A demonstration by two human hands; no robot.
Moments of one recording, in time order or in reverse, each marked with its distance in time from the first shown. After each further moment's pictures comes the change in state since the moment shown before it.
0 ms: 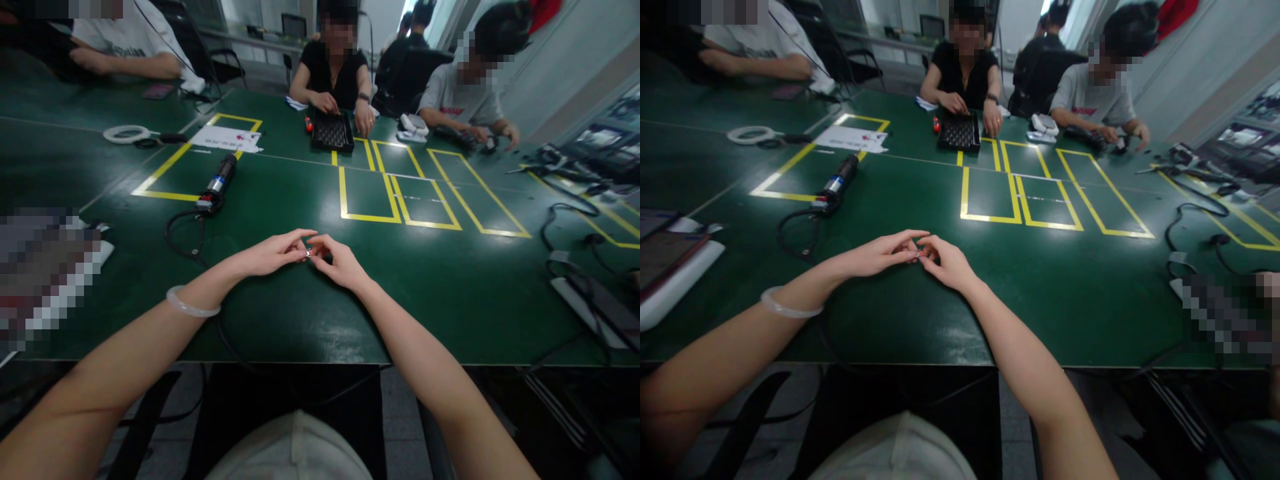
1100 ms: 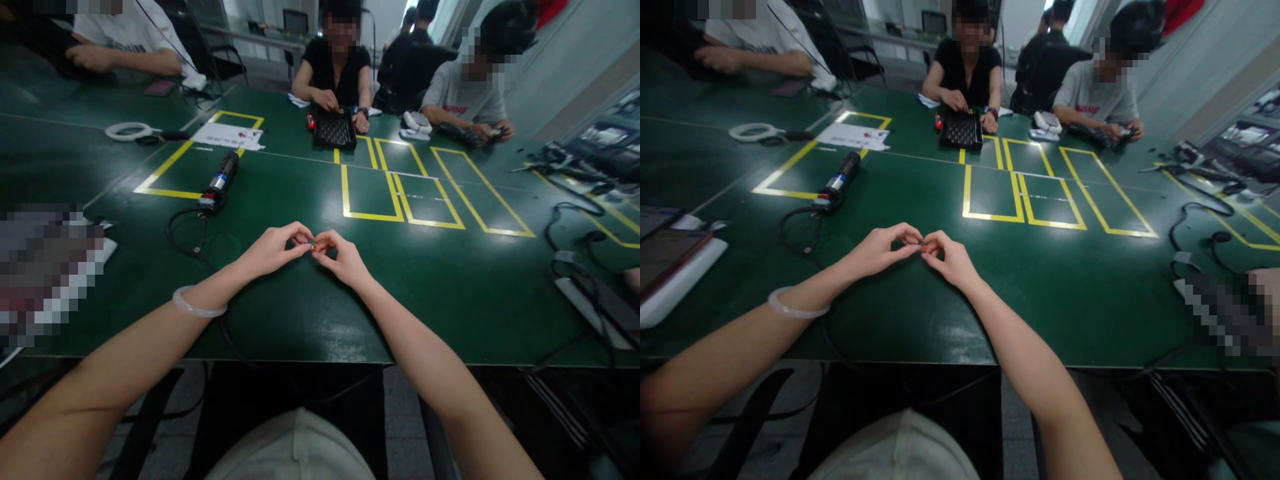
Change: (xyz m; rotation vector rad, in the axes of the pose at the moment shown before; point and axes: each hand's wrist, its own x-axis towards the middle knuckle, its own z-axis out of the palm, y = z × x) left_hand -0.004 0.006 0.009 0.062 0.277 0.037; right_hand 0.001 0.000 0.003 0.140 0.073 0.060
